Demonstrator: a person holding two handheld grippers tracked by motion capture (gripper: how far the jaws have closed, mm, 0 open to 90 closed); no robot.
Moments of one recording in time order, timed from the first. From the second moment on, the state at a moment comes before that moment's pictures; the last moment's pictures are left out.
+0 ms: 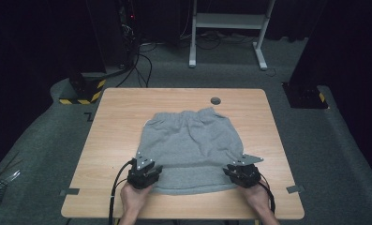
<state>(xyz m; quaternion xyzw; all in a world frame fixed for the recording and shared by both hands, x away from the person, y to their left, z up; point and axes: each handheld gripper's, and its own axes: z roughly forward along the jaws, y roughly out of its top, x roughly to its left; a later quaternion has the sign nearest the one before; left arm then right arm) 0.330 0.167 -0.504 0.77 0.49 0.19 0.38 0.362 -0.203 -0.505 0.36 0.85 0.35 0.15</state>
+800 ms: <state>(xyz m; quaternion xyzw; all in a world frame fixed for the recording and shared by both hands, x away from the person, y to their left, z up) 0.319 0.160 -0.506 0.81 0.45 0.15 0.36 0.351 -0.200 -0.505 0.35 0.86 0.36 0.14</state>
